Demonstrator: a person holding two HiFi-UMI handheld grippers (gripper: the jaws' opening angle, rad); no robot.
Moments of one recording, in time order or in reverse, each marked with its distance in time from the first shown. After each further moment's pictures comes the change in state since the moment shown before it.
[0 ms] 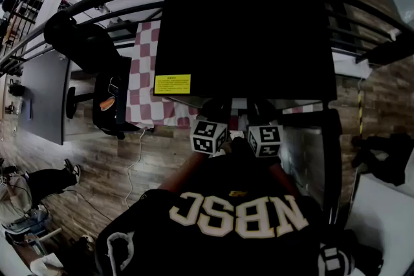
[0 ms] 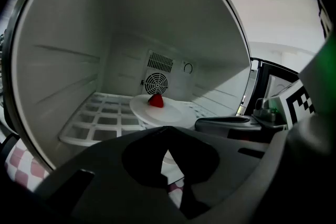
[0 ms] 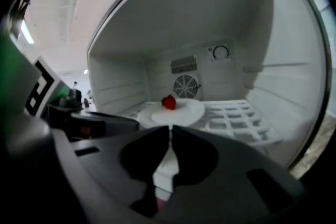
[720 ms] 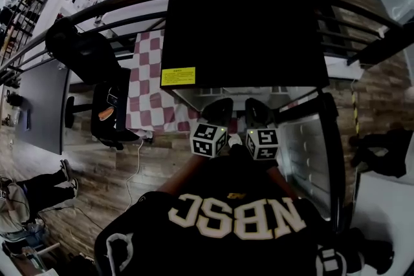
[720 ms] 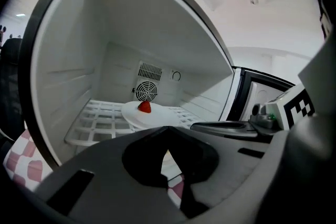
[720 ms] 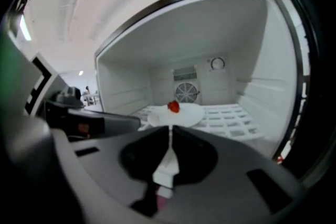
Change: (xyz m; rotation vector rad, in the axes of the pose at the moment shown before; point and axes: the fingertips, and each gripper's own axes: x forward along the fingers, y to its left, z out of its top) left arm -0.028 -0.025 0.011 0.014 -0.038 -0.083; right arm -0.031 0.018 0.004 0.015 -0.038 -0.058
